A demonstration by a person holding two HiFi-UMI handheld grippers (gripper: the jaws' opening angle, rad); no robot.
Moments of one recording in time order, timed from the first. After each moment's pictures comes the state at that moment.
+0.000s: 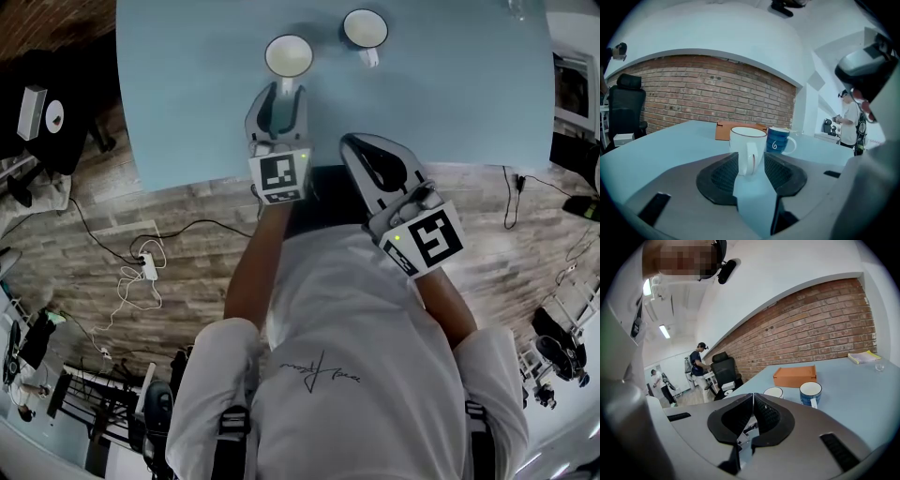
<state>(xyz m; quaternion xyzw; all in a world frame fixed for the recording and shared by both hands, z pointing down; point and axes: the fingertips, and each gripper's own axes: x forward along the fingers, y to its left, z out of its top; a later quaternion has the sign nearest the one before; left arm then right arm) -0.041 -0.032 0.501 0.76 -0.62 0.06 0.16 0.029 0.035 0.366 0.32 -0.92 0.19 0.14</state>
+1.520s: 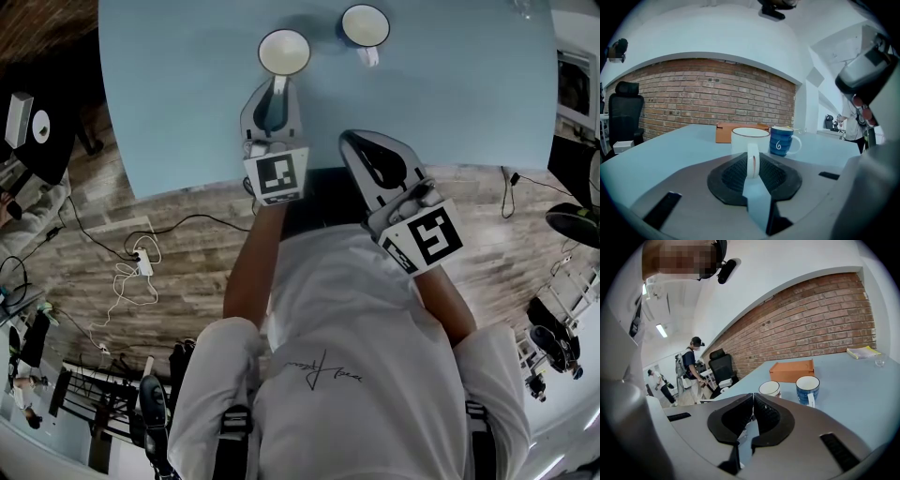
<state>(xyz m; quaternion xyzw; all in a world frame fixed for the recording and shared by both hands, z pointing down) -0.046 -0.047 0.508 0.76 -0.63 0.07 0.14 0.030 0.018 0.395 0.32 -0.91 0.21 0.16</state>
